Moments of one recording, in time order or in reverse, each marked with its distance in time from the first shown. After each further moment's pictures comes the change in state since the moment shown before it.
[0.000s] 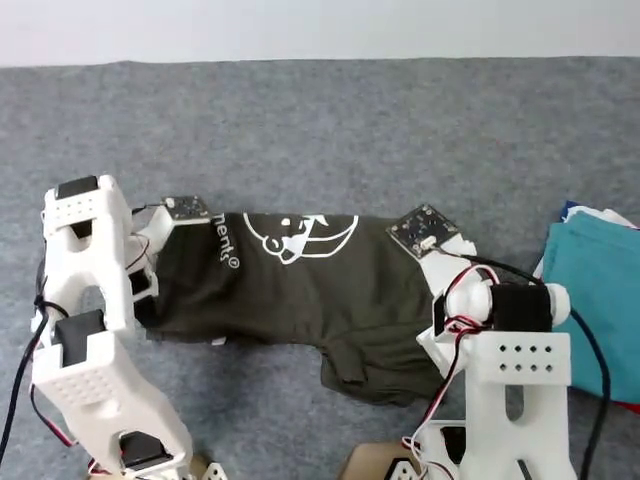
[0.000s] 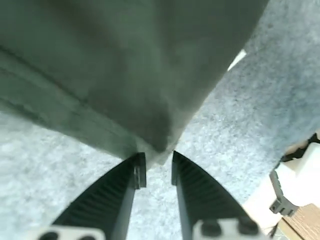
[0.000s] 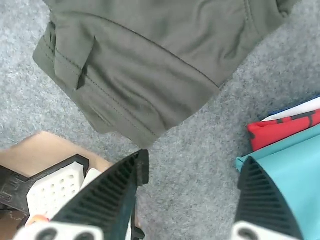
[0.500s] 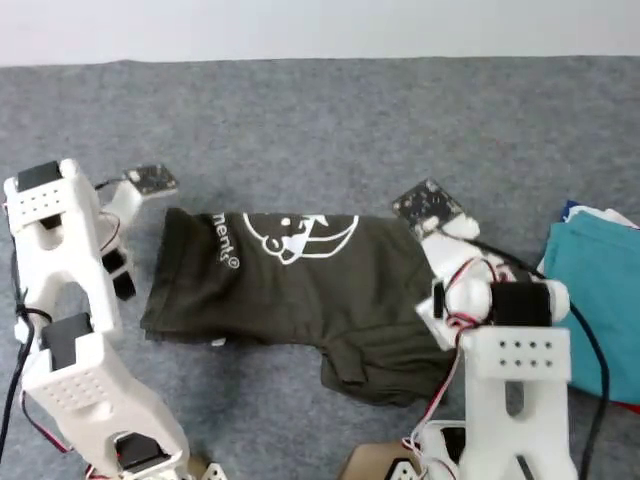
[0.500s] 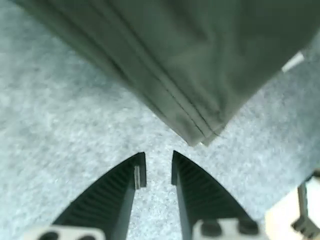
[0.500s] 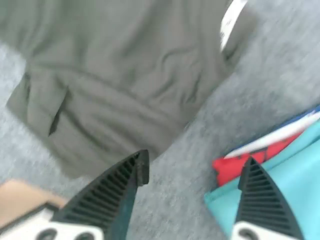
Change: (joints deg) left arm -3.3 0.0 -10.4 0.0 6.7; right arm 0.0 2.9 0.0 -14.9 -1.2
